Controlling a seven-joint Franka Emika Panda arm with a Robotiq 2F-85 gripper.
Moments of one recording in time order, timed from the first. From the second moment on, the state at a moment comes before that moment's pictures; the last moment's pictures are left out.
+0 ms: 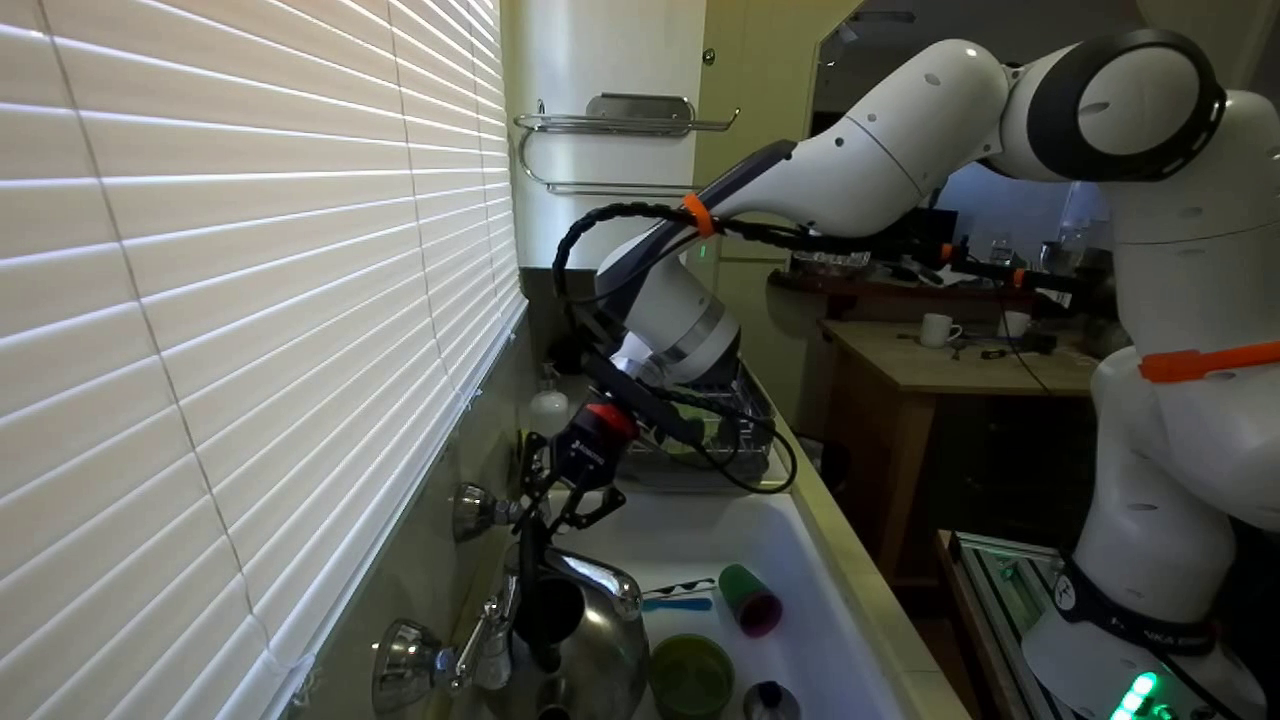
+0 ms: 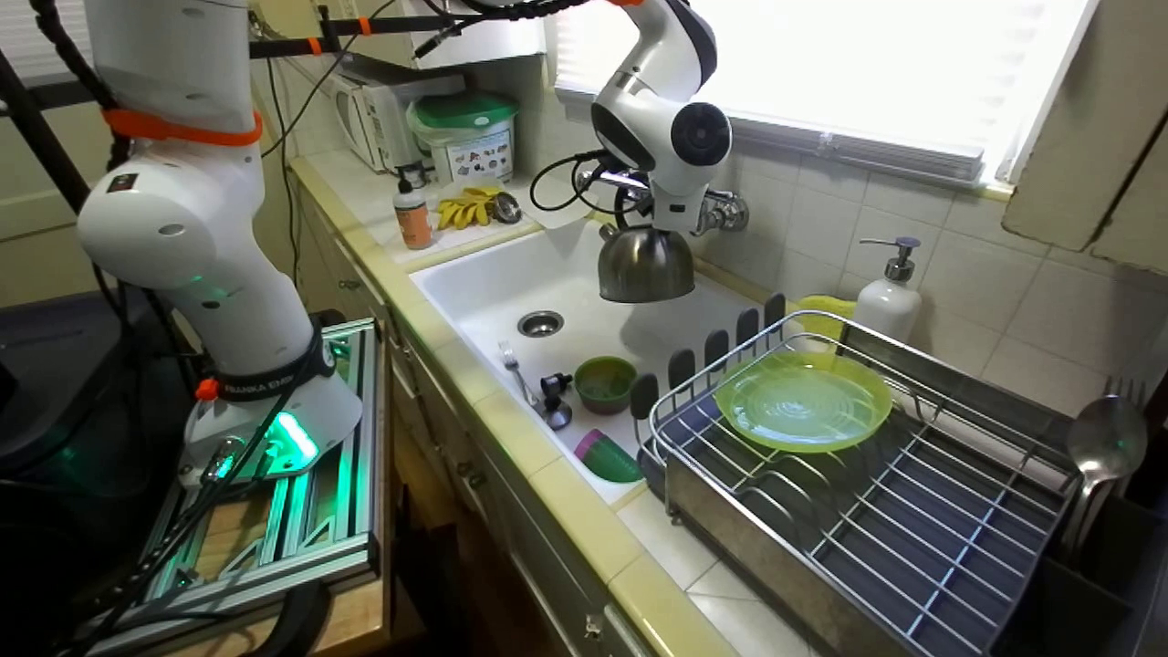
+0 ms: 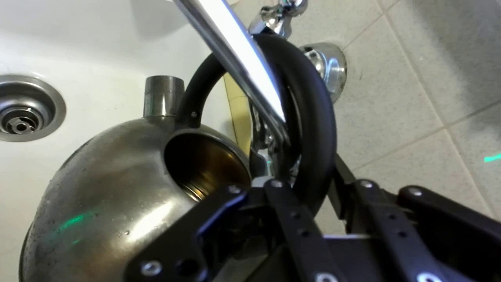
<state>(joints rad) 0.00 0.34 0.00 -2.06 1.38 2.19 0.20</state>
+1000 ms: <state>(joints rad) 0.00 0.20 0.00 -2.10 1.43 2.03 0.16</state>
